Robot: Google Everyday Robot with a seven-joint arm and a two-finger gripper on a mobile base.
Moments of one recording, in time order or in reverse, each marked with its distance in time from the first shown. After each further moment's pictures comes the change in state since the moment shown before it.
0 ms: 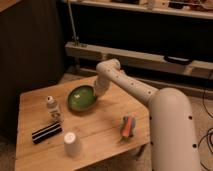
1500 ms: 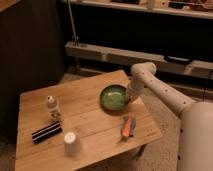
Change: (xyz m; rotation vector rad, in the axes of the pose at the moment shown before) arm -0.115 0.192 -0.051 -0.094 -0.069 0.152
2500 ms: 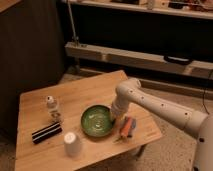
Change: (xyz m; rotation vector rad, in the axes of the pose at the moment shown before) arm -0.090 -0.139 0.035 0.098 -0.079 -0.334
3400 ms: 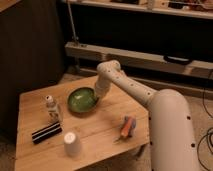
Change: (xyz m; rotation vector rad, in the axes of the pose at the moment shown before) arm 0.172 -0.009 -0.011 -0.006 0.095 0.172
